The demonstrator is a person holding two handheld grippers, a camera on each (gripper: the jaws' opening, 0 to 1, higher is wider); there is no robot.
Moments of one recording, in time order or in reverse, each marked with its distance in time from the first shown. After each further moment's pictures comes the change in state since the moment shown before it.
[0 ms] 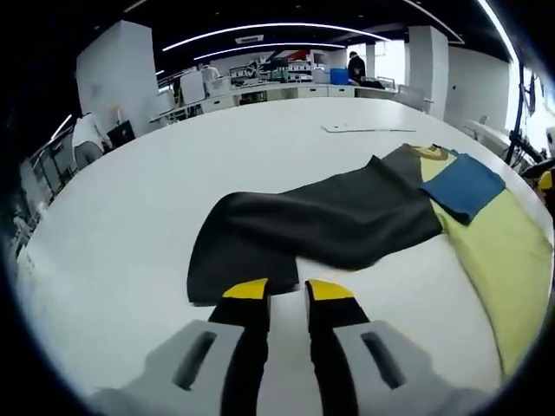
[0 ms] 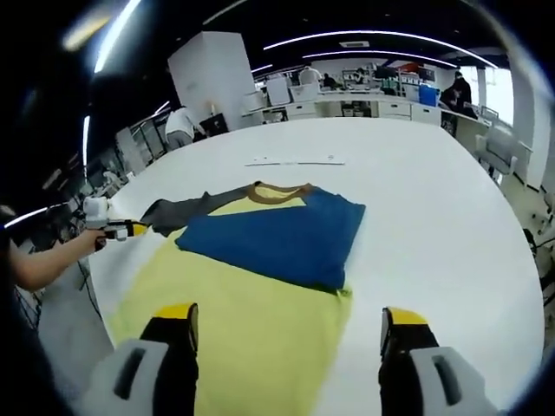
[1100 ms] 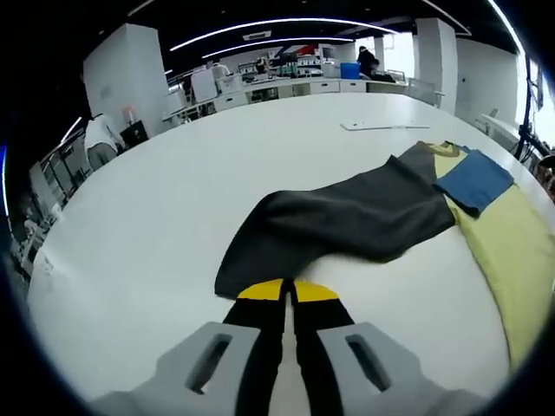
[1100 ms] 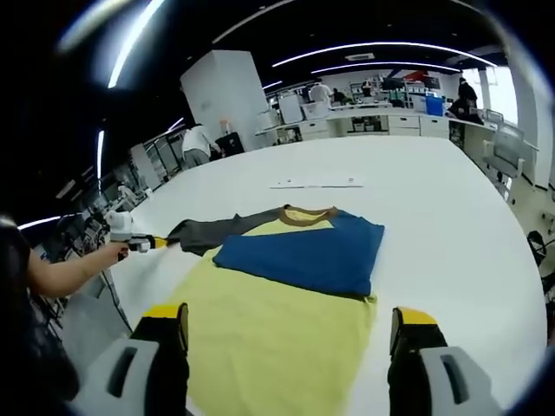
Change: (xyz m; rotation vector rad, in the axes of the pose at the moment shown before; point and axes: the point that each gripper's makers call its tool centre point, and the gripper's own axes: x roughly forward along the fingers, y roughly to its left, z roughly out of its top) left arm -0.034 0.035 -0.004 0.023 0.036 0.091; right arm -0.040 0.038 0.015 0.012 -0.079 0.067
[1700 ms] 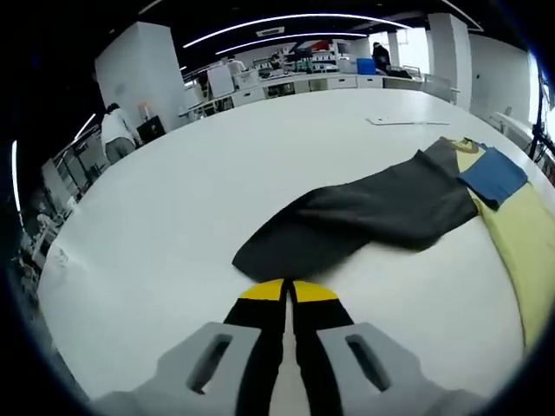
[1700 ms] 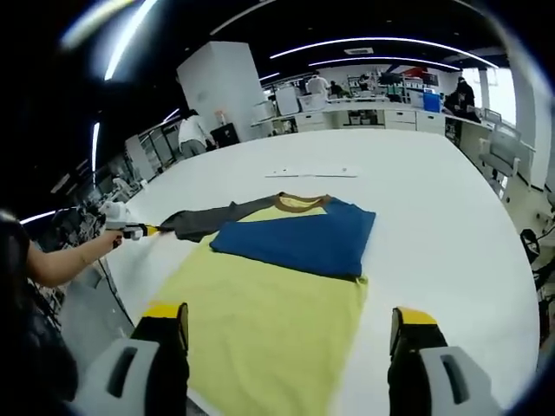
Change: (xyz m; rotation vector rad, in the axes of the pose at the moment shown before) left arm -0.007 0.041 -0.008 -0.020 0.017 0.087; right arm -0.011 0.003 -0.017 0.005 0.040 -0.033
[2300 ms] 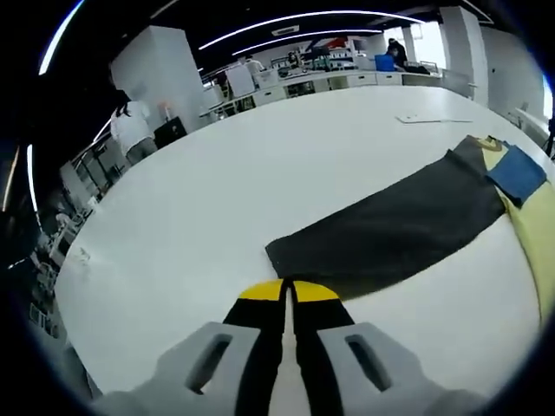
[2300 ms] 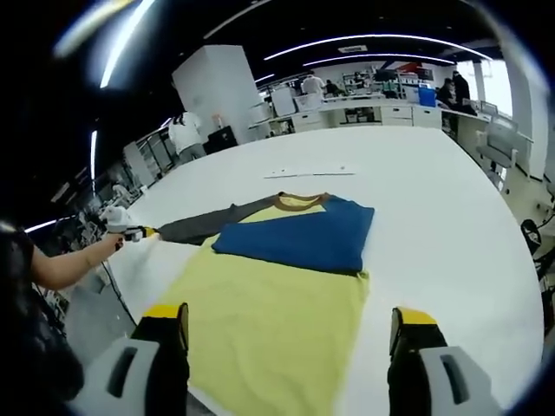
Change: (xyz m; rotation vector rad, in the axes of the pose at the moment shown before) left arm -0.003 0.040 -0.007 0.000 0.027 0.126; right arm -0.006 0.001 -0.002 0.039 -0.006 0.007
